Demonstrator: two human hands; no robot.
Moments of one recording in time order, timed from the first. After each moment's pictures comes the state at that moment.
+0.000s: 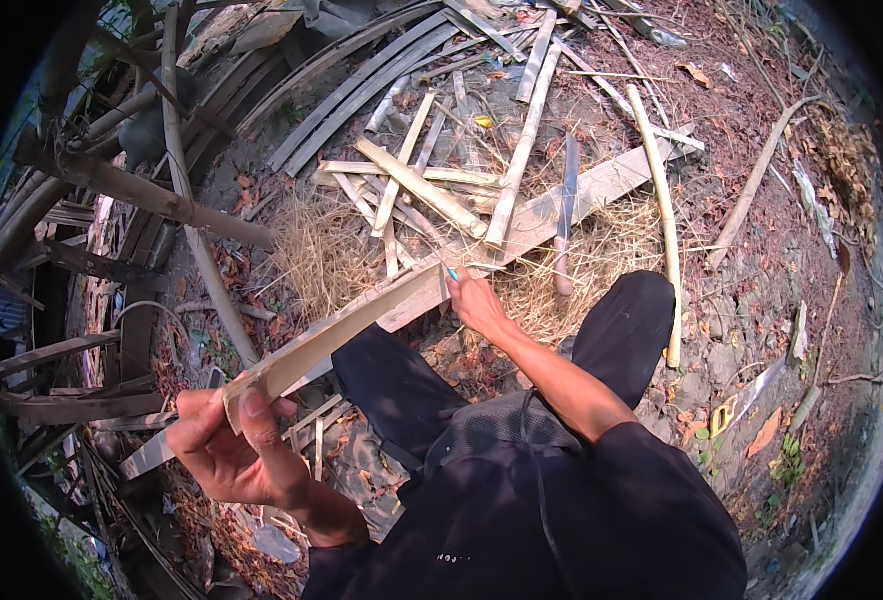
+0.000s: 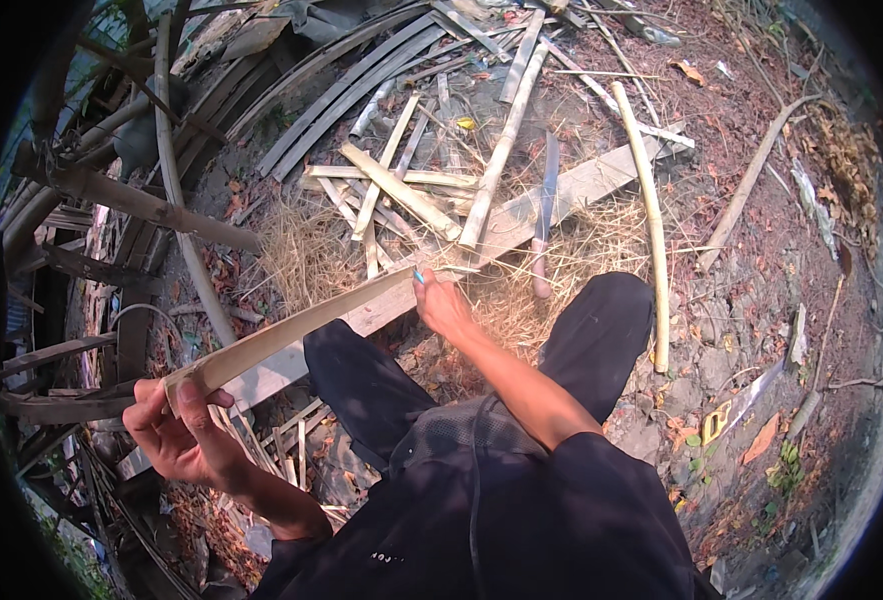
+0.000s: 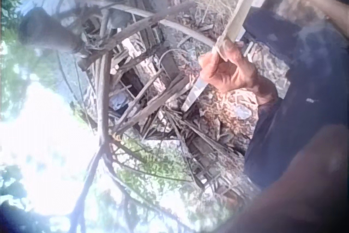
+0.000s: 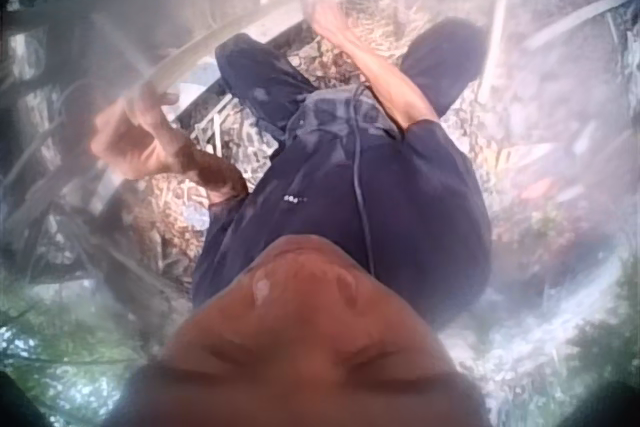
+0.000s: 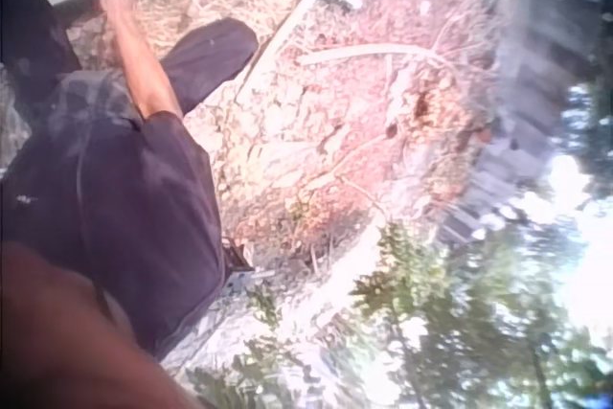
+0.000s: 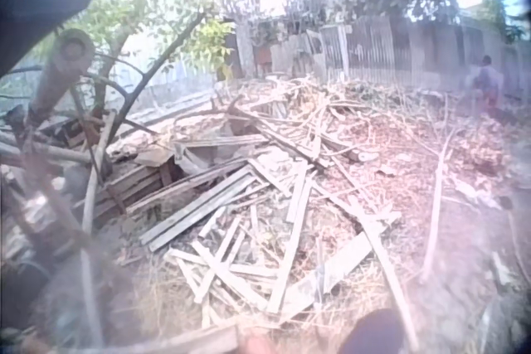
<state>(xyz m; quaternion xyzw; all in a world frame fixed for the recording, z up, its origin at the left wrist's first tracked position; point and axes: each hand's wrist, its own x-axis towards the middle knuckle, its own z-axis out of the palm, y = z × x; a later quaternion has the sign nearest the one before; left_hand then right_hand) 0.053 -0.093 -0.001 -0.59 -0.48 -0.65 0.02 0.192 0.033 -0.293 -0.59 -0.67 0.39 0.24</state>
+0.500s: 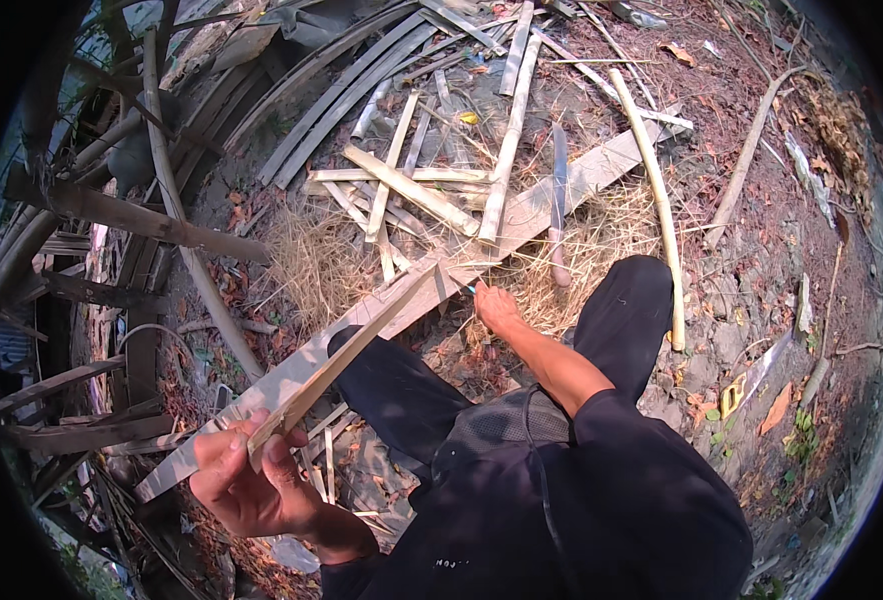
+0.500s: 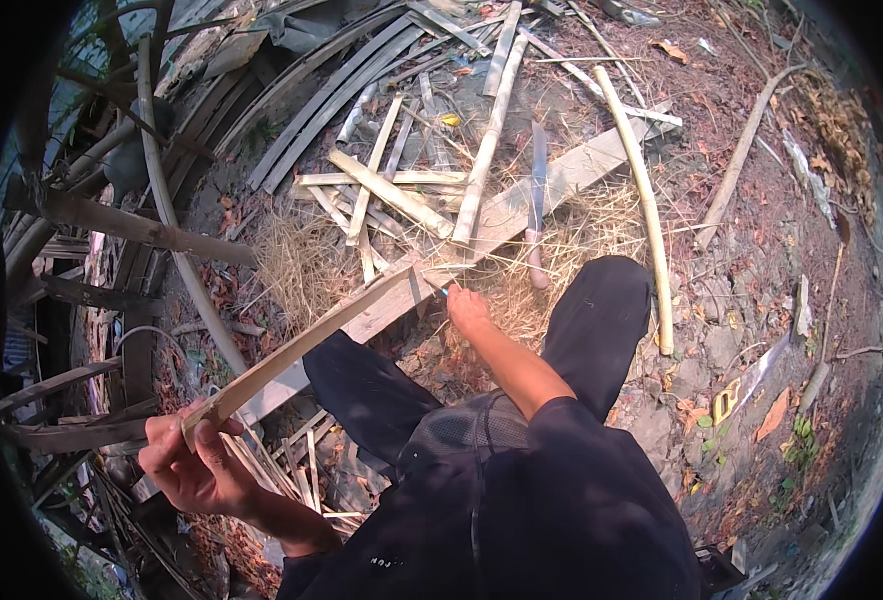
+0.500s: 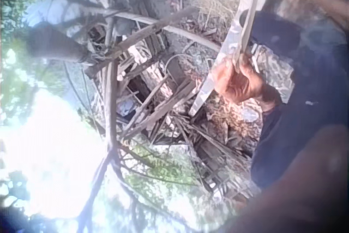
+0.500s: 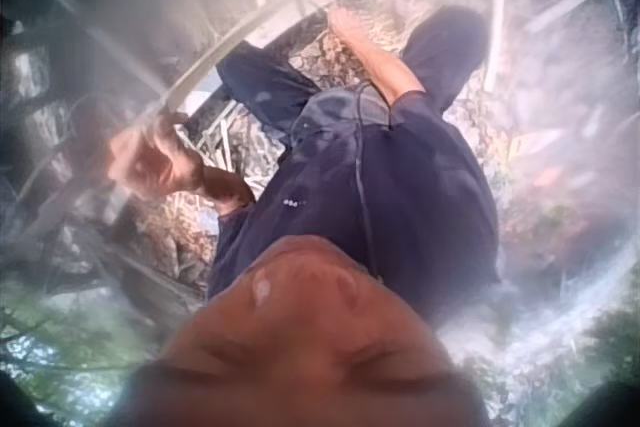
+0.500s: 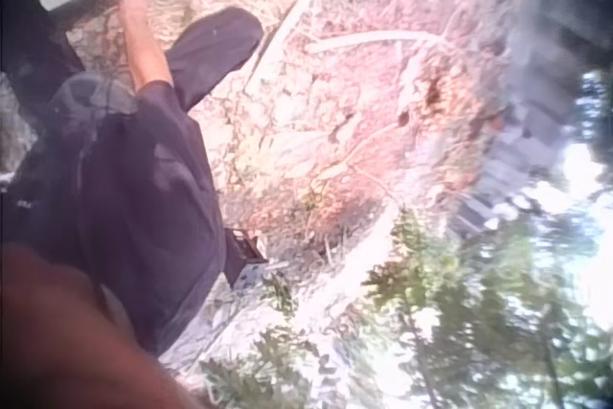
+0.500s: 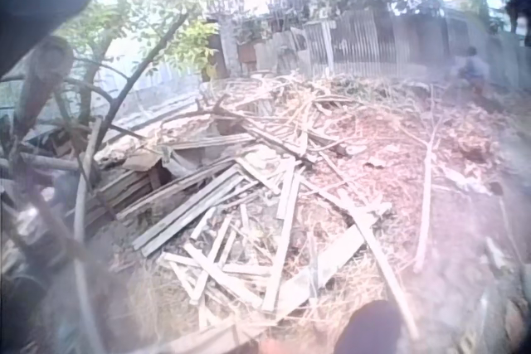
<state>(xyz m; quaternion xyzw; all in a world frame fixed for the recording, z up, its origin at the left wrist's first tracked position) 0.039 -0.107 -0.006 -0.66 -0.46 -0.60 0.04 0.202 0.050 -0.408 -0.65 -0.68 0.33 0.09</state>
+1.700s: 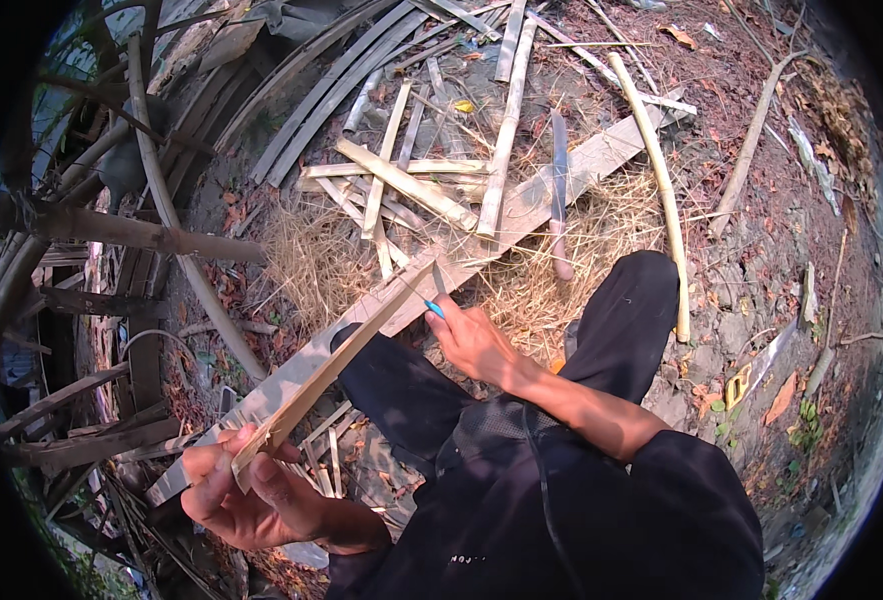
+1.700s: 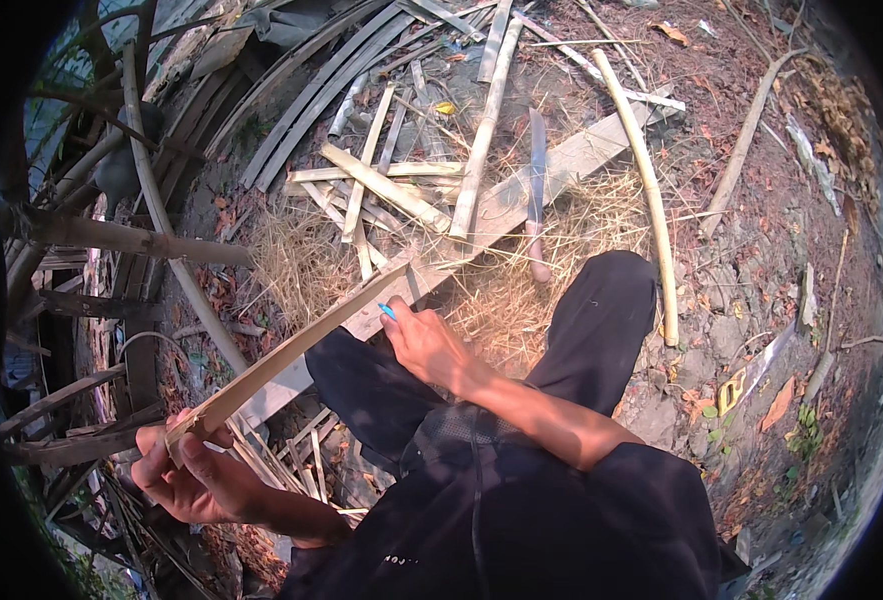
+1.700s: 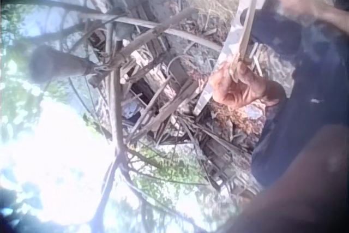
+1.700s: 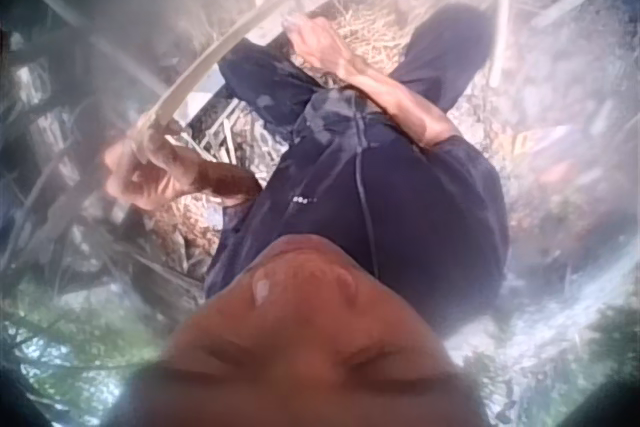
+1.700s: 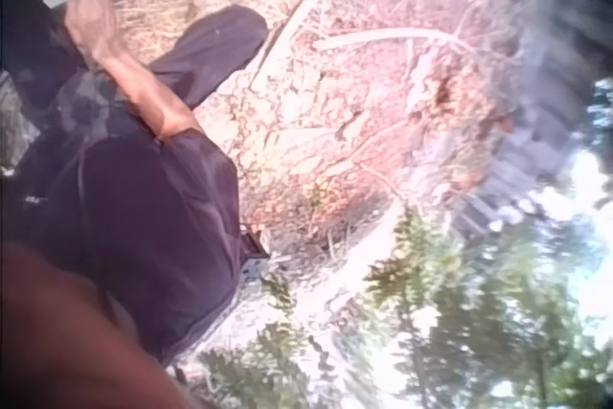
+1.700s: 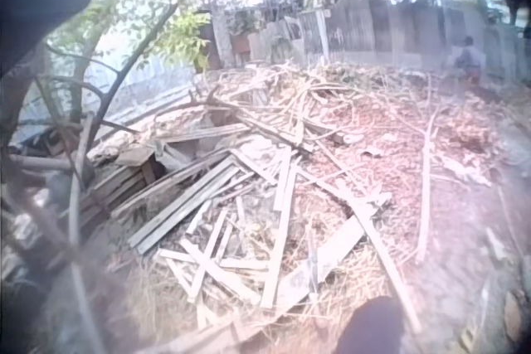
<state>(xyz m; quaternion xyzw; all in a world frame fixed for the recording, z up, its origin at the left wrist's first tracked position) 0.063 -0.086 -0.009 -0.60 -0.46 -0.65 0.06 0.208 -0.013 -0.207 -0.48 -0.68 0.43 0.35</state>
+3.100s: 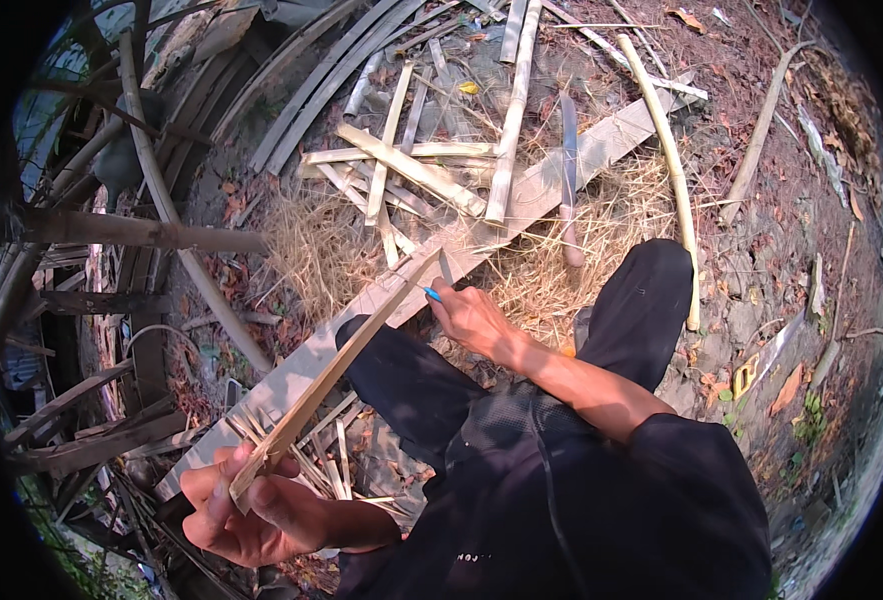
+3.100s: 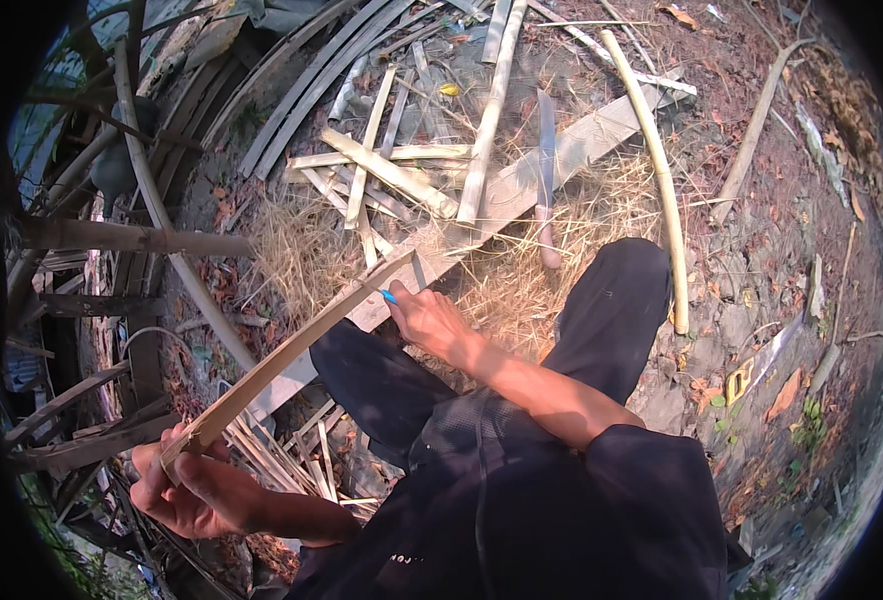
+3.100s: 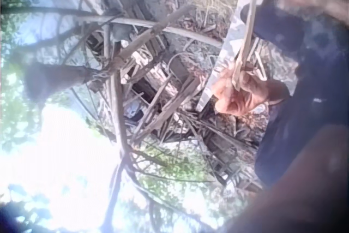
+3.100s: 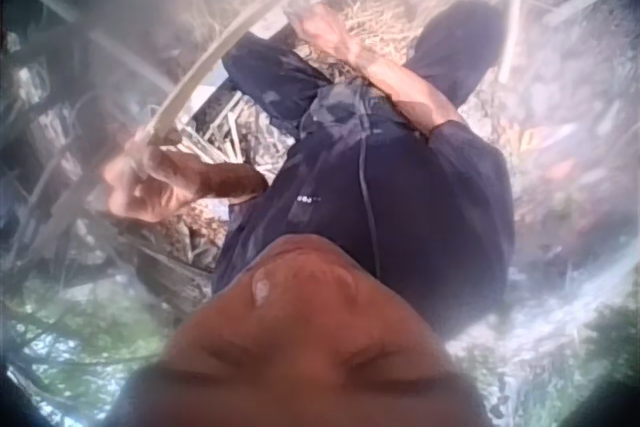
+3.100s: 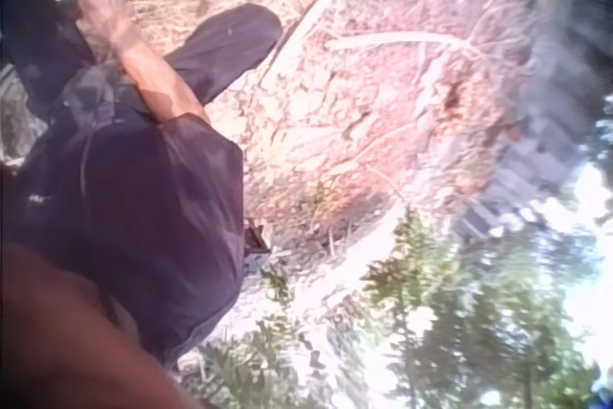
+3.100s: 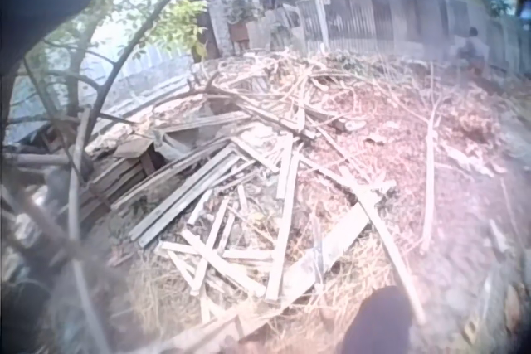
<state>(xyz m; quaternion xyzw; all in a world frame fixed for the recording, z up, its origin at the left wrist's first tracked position) 0.051 -0.084 -0.009 -0.62 -0.48 -0.61 0.11 0.191 0.014 -0.239 -0.51 -0.70 0.44 0.25</state>
